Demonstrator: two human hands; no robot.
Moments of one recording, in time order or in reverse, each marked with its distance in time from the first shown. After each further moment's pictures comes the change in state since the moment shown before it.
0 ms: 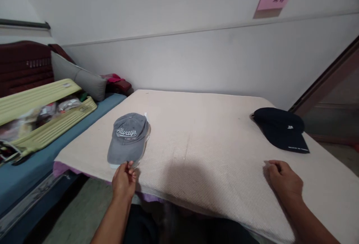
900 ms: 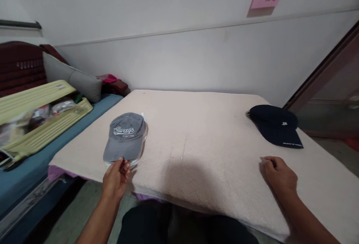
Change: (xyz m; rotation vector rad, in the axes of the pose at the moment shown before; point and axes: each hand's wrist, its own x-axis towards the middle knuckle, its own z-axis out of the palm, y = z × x) left_hand 0.000 0.024 0.004 0.177 0.038 0.049; right_hand -0.003 -0.004 -0.004 0.030 0.018 -0.001
